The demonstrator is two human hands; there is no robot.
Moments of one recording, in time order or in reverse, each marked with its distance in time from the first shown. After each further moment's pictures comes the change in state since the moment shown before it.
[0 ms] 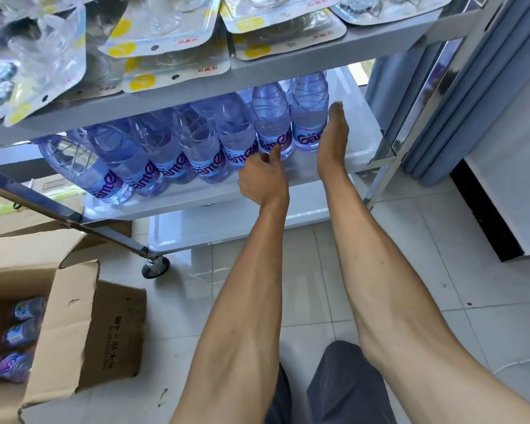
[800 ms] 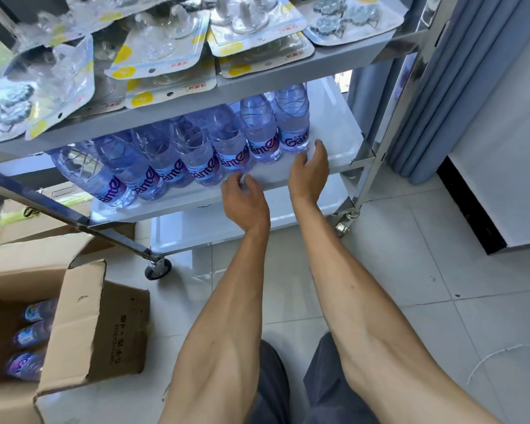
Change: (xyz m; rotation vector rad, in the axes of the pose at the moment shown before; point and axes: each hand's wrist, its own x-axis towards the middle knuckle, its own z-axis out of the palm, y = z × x) left_hand -0.033 -0.035 -0.033 -0.248 0.111 0.086; right_hand -0.065 0.026 -0.008 -0.333 0.219 -0.120
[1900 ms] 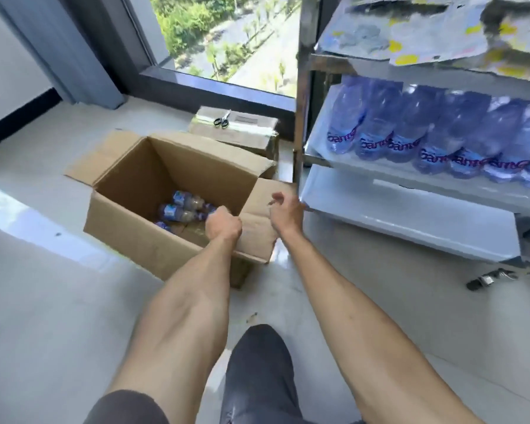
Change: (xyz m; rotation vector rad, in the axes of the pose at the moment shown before) left_hand 0.108 -0.243 -0.447 0.635 -0.148 -0.540; right_hand -0.438 -0.057 0.207 -0.328 -0.834 -0.151
